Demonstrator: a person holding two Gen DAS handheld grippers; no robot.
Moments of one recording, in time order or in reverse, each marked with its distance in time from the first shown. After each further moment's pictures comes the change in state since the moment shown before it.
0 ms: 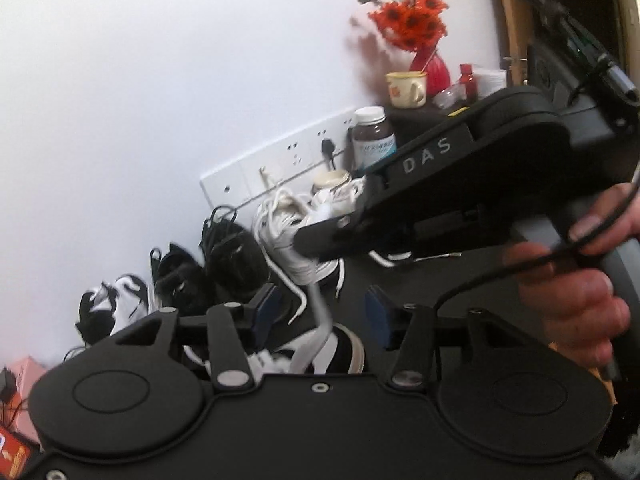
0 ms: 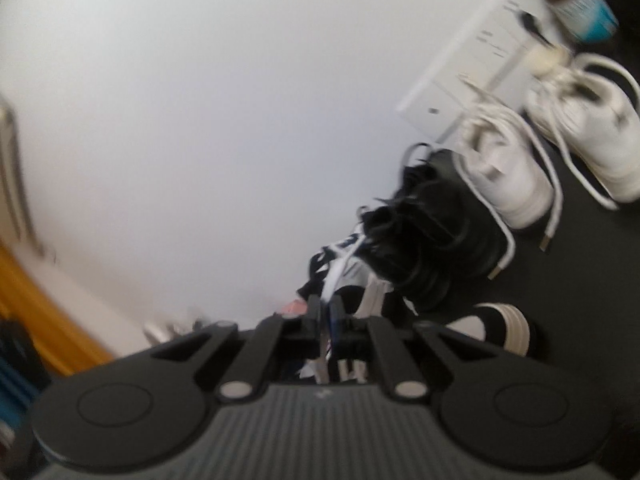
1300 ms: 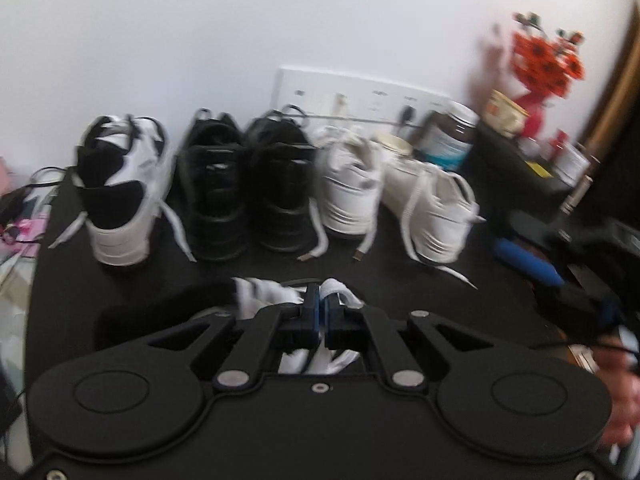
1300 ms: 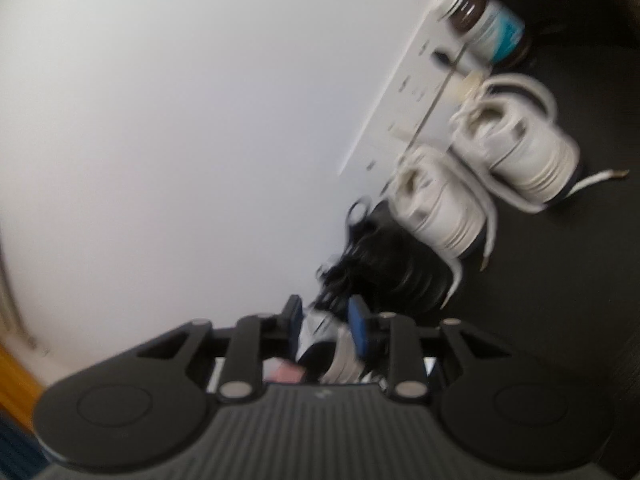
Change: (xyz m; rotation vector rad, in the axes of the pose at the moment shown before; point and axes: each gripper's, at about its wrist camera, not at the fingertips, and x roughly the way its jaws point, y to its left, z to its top) left arm 0.041 0.099 -0.033 -0.554 0.193 -0.022; right arm -0.040 -0.042 -0.013 0.232 -0.150 -0.030
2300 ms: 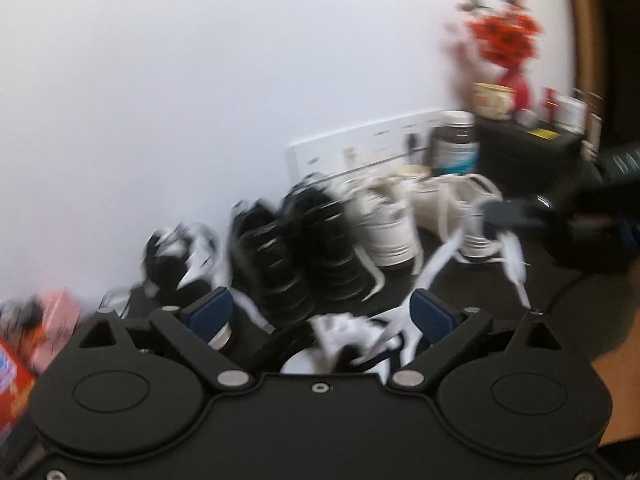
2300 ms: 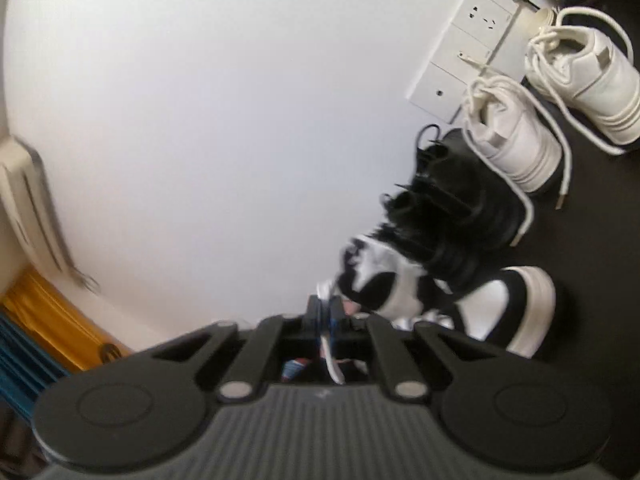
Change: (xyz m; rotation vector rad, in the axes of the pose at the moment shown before) left arm -0.047 -0.028 -0.022 0.414 -0.228 0.114; right arm 0.029 0.012 -0.008 -0.026 0.149 0.170
